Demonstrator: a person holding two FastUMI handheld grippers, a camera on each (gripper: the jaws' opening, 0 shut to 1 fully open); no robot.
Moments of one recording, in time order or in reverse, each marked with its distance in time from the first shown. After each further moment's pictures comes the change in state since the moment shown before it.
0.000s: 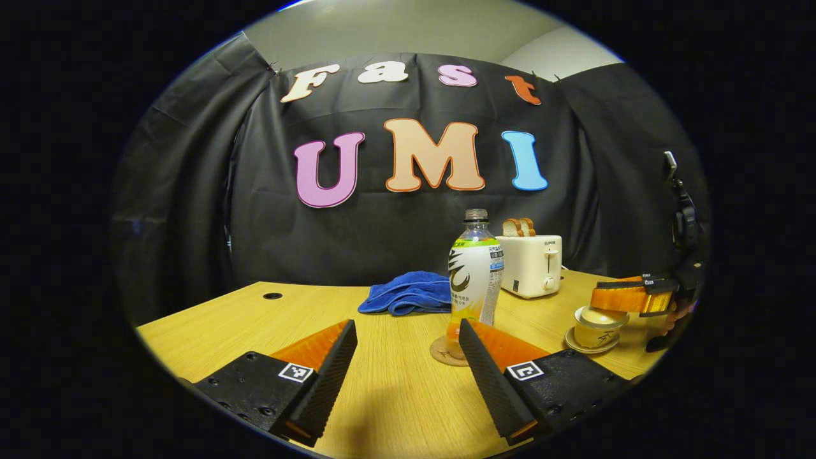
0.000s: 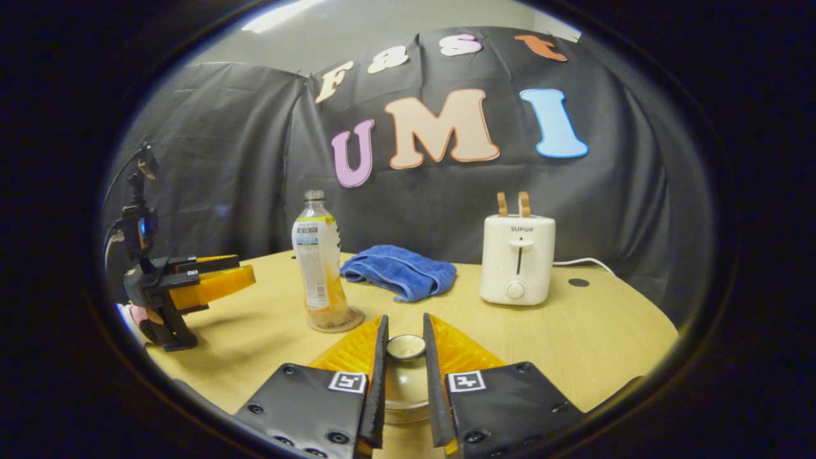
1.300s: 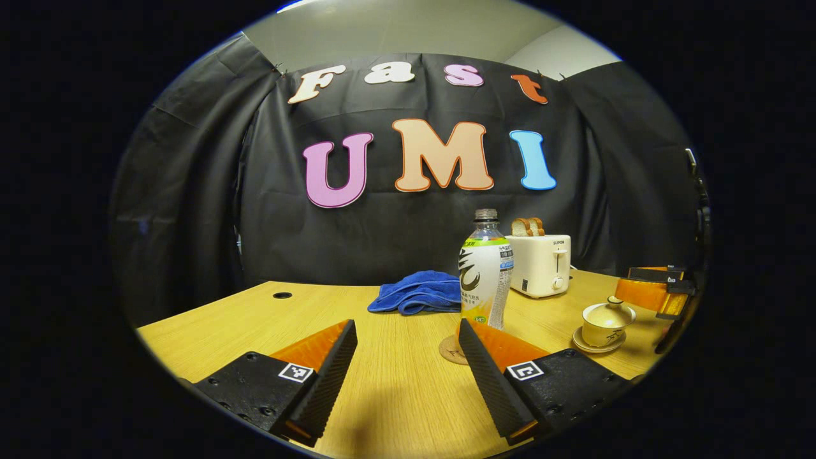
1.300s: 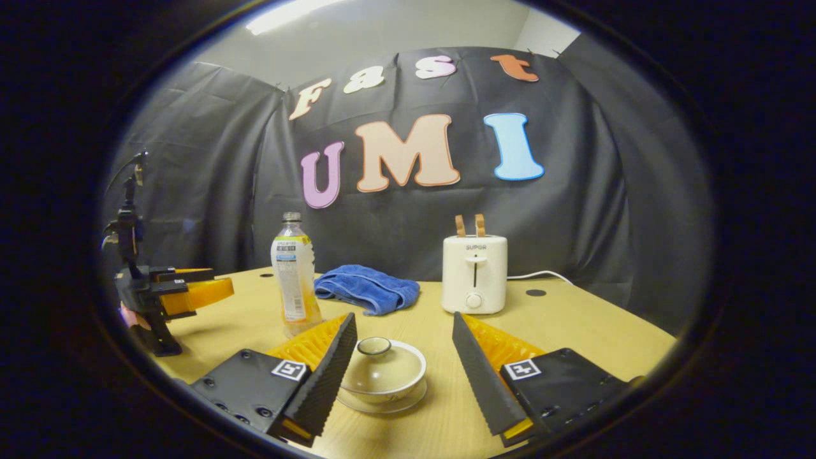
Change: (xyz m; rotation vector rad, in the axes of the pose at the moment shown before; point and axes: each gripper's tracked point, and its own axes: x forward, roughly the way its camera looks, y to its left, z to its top) left arm -0.001 0.013 -0.002 0.005 0.001 0.049; right arm -0.044 -0.030 0.018 0.022 -0.155 -0.212
